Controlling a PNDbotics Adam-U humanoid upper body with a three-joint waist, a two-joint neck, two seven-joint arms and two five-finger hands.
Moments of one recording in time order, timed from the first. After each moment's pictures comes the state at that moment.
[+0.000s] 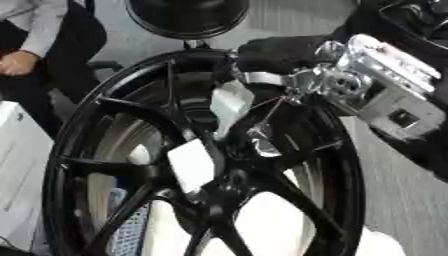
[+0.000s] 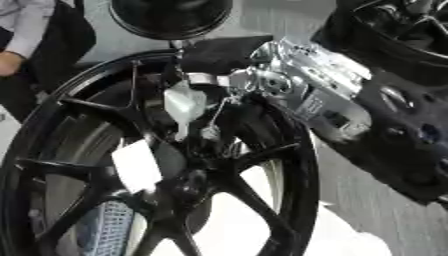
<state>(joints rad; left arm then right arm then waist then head) -0.26 0.63 0.10 -1.99 0.22 0.11 0.29 -1.24 -0.60 0.69 -1.59 0.45 0.05 0.56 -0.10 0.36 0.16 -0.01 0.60</state>
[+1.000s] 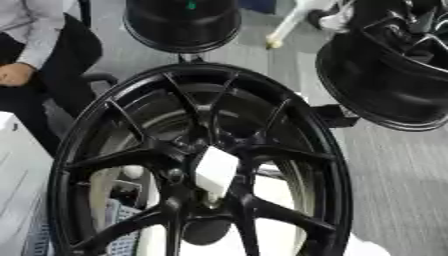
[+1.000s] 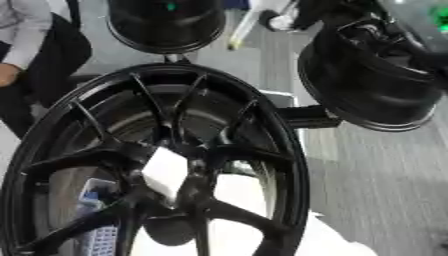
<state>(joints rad) -0.23 0.65 0.12 -1.99 0.22 0.11 0.31 -1.10 -0.89 0.37 -1.40 0.29 0.15 0.50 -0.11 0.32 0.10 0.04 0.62</state>
